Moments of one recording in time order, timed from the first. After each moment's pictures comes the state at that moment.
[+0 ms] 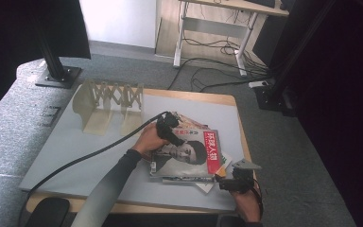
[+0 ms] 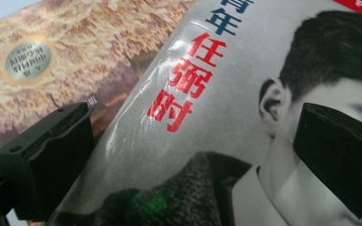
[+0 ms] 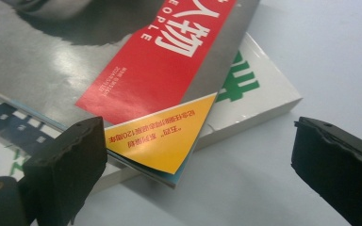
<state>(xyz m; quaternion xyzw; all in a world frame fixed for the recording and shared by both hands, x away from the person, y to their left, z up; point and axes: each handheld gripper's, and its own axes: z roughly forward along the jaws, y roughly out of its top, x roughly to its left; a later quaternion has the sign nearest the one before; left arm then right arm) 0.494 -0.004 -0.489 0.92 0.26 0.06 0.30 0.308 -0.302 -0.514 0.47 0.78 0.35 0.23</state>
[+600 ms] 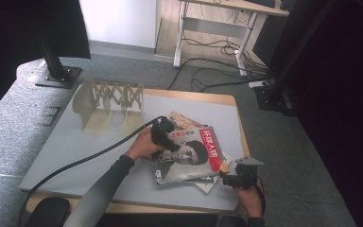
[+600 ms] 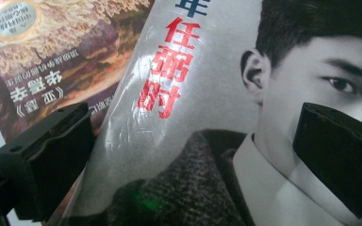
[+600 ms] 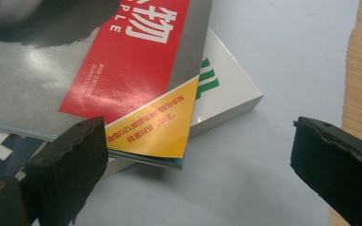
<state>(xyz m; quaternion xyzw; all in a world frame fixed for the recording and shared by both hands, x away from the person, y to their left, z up) 0.471 0.011 -0.488 0.92 0.25 0.06 0.30 0.322 -0.315 -0.515 0.49 0.77 0.33 0.24</state>
